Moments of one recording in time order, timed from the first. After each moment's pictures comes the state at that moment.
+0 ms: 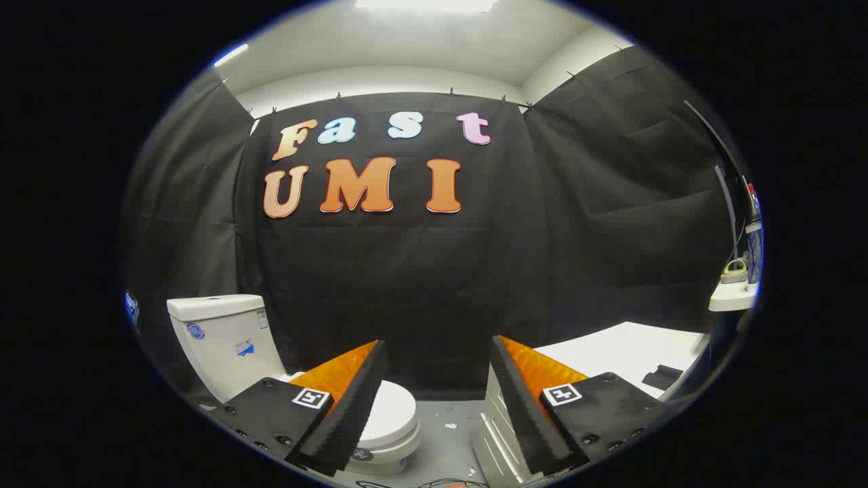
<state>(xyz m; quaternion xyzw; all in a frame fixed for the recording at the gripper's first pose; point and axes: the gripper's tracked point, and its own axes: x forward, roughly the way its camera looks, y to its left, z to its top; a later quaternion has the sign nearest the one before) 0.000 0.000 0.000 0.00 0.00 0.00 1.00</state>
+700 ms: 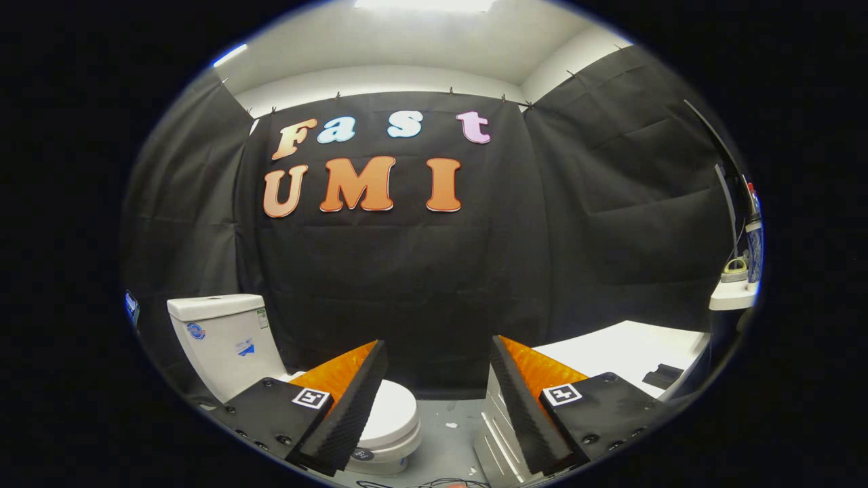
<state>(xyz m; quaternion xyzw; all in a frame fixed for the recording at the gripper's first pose) -0.001 0.000 0.001 0.00 0.00 0.00 1.00</state>
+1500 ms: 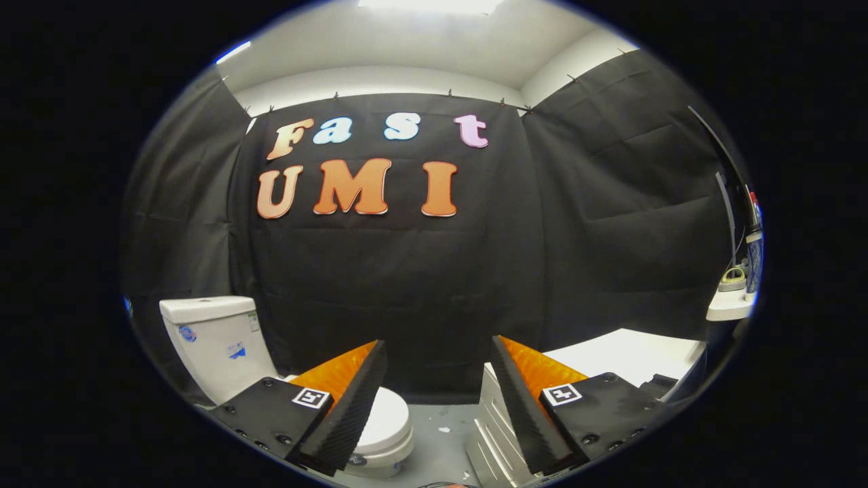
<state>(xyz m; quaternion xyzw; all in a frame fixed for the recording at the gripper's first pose) 0.029 -0.009 0.039 0.01 -0.02 -0.01 1.00</state>
